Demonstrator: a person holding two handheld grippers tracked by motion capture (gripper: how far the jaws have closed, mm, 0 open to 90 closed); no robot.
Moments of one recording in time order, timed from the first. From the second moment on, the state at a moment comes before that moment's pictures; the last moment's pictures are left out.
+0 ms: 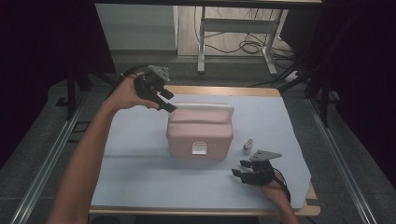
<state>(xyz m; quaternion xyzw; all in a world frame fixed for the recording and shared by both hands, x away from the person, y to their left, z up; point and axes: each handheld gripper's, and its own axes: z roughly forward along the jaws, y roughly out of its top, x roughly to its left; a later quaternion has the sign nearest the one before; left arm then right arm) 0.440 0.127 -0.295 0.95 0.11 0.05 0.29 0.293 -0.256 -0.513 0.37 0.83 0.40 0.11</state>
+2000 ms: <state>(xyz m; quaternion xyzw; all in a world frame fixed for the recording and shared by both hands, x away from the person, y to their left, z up) 0.469 0.088 -0.295 0.97 0.06 -0.01 0.25 0.299 -0.215 -0.423 0.34 0.76 0.52 0.19</state>
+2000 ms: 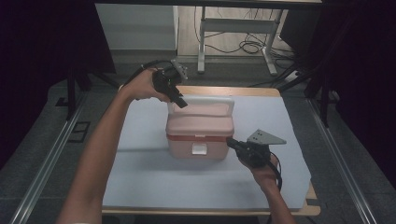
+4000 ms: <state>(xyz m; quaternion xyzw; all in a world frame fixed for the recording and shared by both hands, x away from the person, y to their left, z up) 0.370 0.209 -0.334 0.92 0.20 0.08 0.34 0.302 -0.202 -0.428 0.35 0.75 0.51 0.23</state>
